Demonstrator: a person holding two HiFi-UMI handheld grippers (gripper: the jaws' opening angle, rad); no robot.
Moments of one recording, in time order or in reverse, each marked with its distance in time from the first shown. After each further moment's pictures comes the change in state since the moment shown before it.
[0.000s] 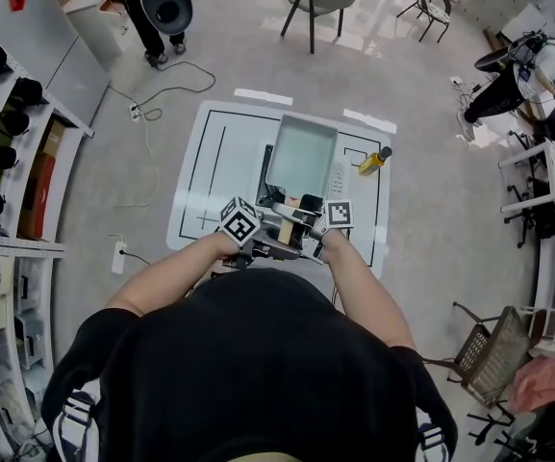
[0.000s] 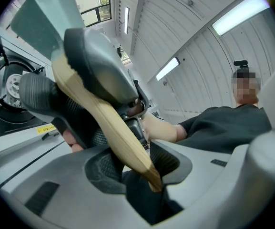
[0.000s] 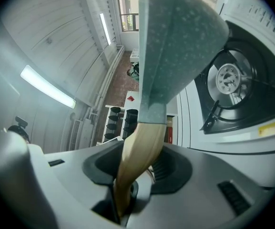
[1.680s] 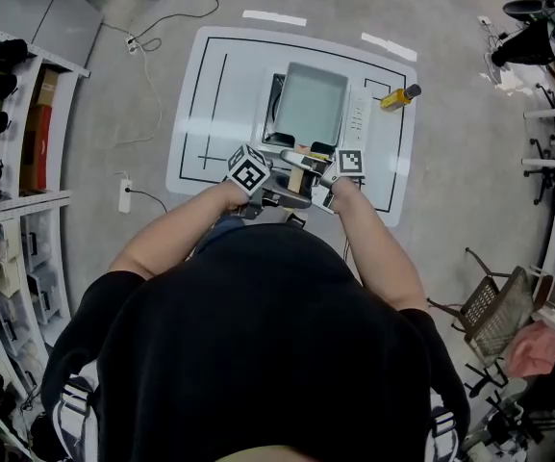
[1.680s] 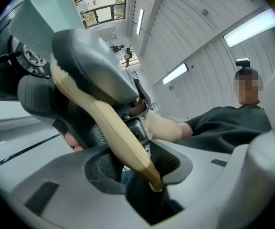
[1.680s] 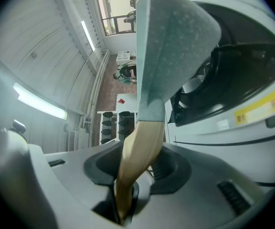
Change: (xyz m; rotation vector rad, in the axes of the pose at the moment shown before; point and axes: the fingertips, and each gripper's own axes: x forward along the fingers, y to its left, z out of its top) left arm 0.003 0.061 -0.028 -0.124 -0.020 -0.006; right arm -0.010 -0.086 -0.010 0.186 -0.015 -0.074
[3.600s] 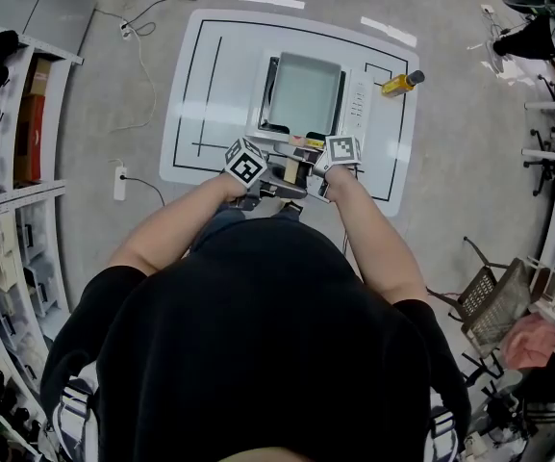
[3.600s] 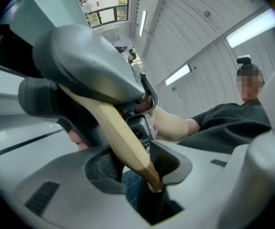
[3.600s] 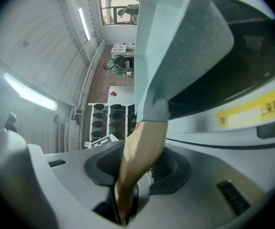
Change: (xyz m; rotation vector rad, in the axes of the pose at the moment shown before) left arm 0.006 0.031 -0.025 -0.023 -0.018 0.020; right arm 0.003 -0.038 -0.016 -0.037 0.088 -0.101
